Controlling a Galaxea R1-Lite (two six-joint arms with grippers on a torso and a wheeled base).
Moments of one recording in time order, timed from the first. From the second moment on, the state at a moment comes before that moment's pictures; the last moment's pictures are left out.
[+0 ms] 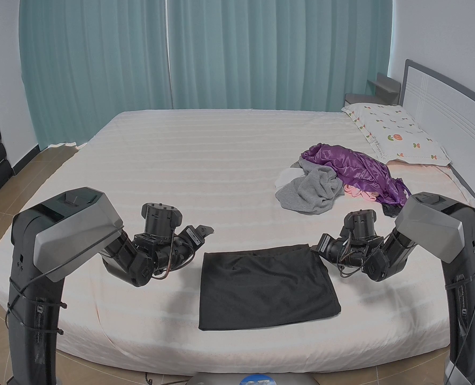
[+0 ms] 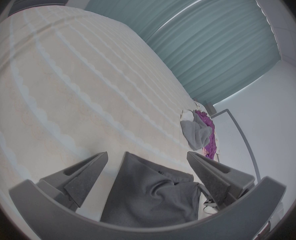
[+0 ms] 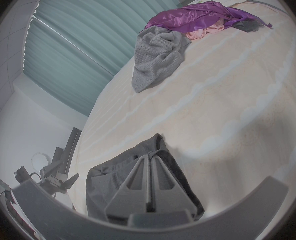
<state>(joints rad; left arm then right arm) -0.35 2.43 -1.14 -0.74 -0.05 -0.94 0.25 2.54 -1.14 -0.81 0.20 0.72</state>
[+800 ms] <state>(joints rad) -0.41 2.54 -1.31 -0.55 0.05 -0.84 0.23 2.56 -1.11 -0.91 0.12 0.81</state>
